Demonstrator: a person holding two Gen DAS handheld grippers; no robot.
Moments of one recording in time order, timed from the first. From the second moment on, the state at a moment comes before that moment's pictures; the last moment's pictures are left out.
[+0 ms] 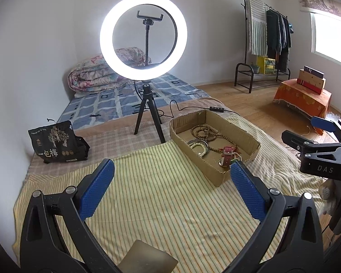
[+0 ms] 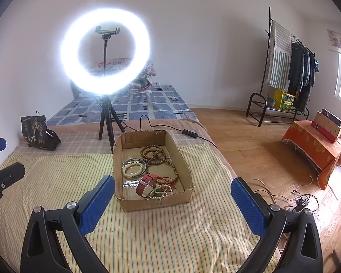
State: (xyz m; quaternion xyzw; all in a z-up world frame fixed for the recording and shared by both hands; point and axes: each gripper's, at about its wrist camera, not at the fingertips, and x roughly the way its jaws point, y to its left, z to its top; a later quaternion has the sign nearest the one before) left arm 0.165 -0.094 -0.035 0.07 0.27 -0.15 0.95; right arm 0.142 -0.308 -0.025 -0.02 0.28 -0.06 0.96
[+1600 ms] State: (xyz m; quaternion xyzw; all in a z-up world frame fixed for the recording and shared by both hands) left arm 0.170 -0.088 -0.038 0.07 0.29 -0.14 0.94; right arm 0.150 -0.304 -0.034 -0.02 0.30 -0.06 0.95
